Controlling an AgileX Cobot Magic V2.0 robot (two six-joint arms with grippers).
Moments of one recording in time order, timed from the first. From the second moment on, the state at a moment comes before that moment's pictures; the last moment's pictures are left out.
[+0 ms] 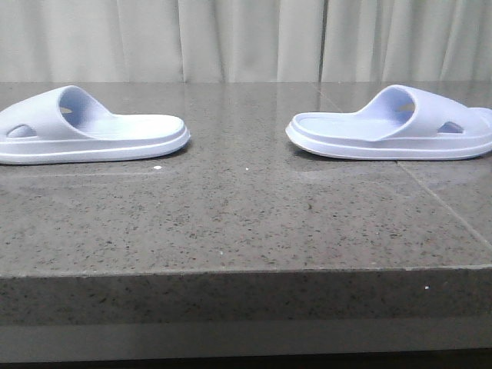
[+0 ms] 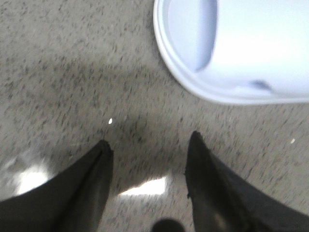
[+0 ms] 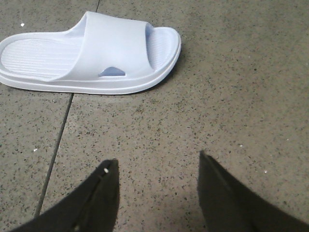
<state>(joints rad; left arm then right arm) 0.23 1.28 -1.03 -0.42 0.95 0.31 0.02 0.59 -0.58 0.05 0.61 0.01</state>
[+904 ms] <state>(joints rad) 0.27 1.75 -1.21 -0.87 0.91 0.63 0.02 0.59 -0.58 0.05 0.61 0.01</state>
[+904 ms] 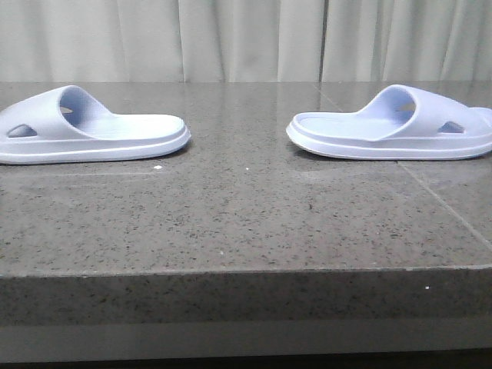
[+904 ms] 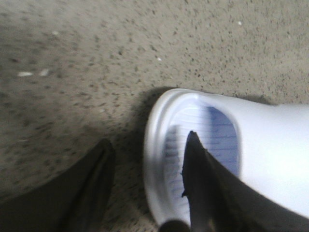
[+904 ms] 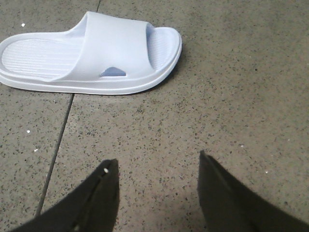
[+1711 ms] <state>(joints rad) 0.22 1.71 -1.20 -0.92 0.94 0.65 0.02 0.59 -0.58 0.10 0.59 0.01</state>
